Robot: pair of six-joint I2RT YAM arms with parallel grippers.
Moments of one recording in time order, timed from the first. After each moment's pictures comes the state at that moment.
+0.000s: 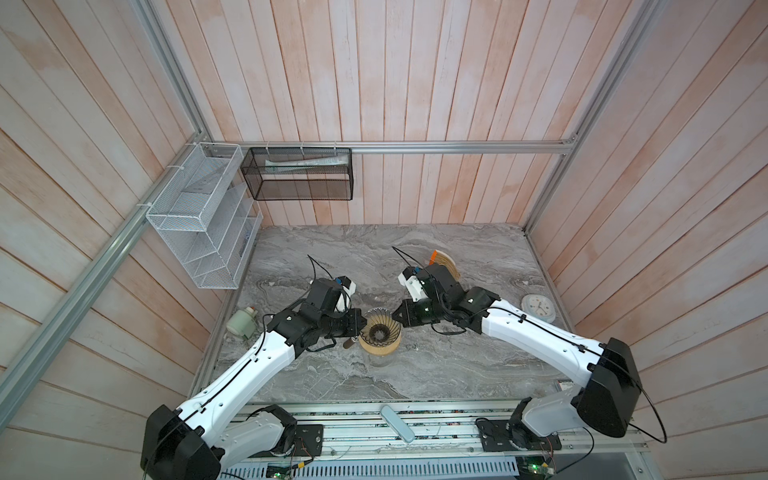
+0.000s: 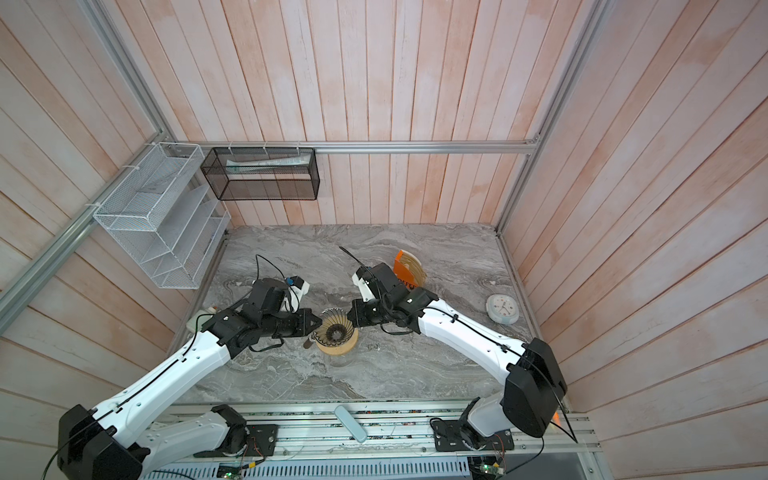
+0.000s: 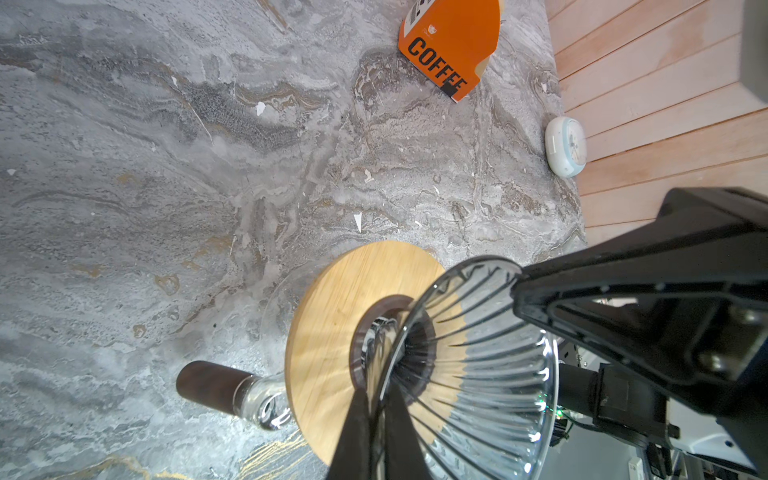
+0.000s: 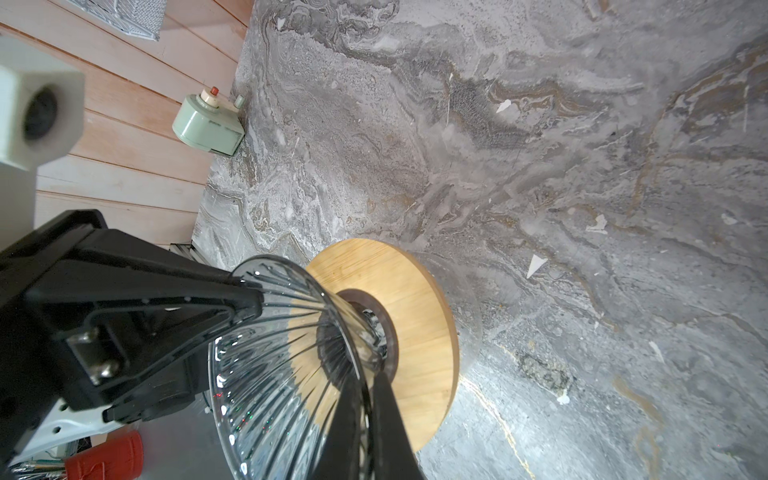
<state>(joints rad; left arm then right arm) -0.55 1.13 0.90 -0.62 0.31 -0.52 0.82 1.46 1.17 -0.53 -0.29 0.61</state>
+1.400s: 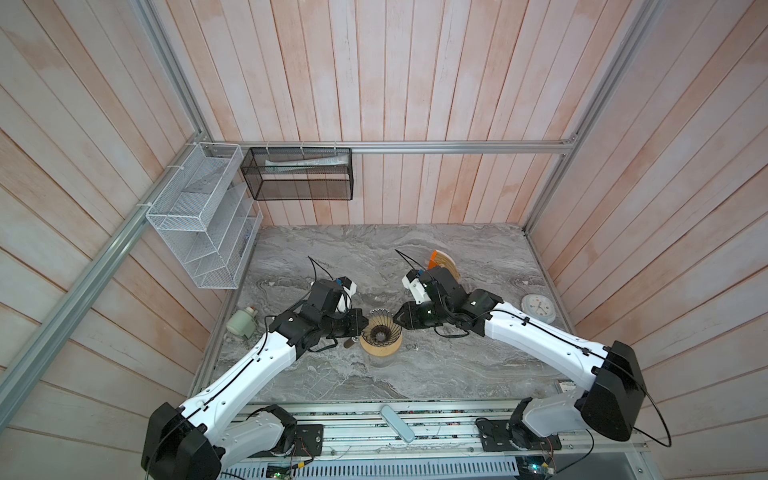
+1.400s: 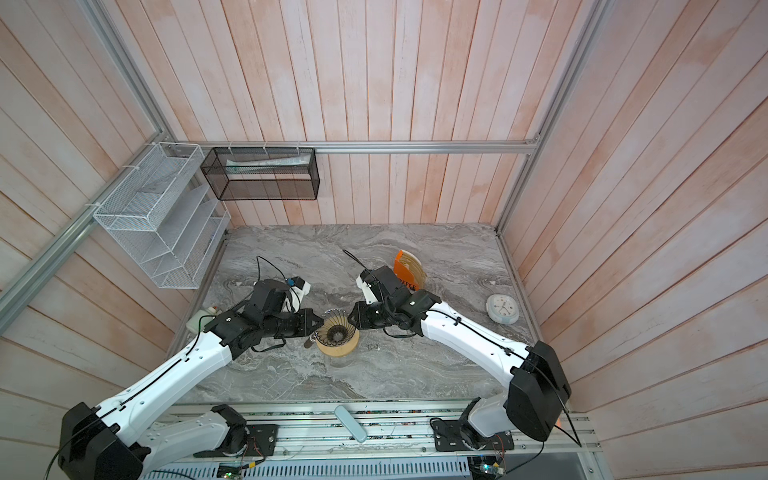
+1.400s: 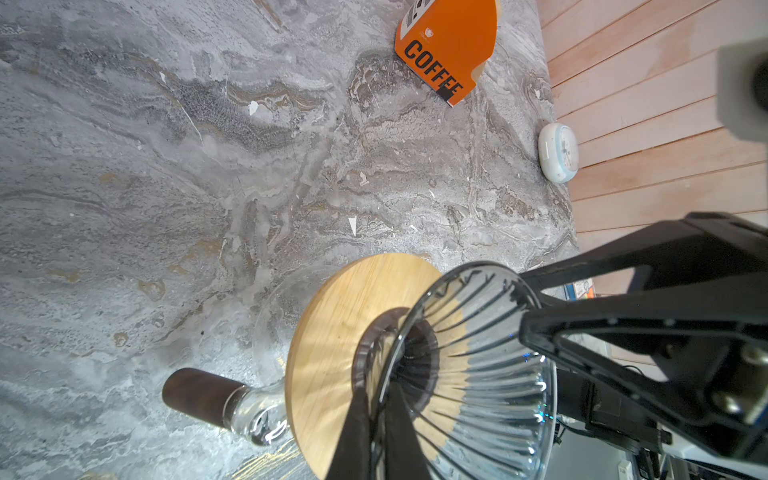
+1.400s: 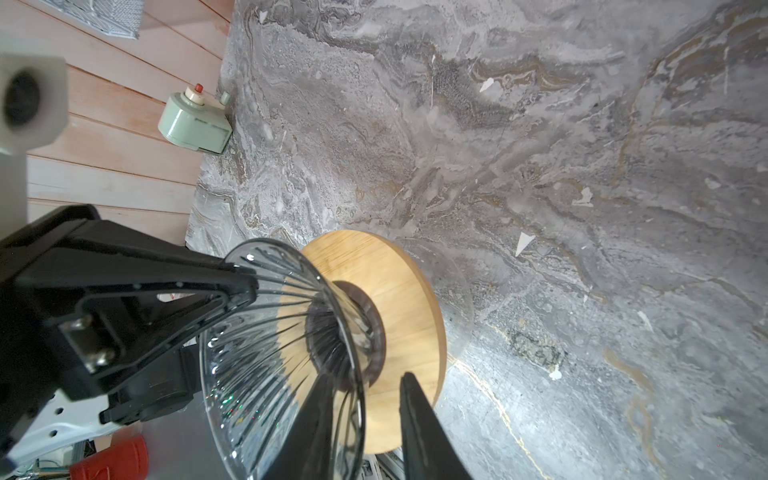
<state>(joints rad) -0.55 1.13 0.88 -0.57 0.32 -0.55 0.82 1.42 1.14 -0.55 -0.28 0.64</state>
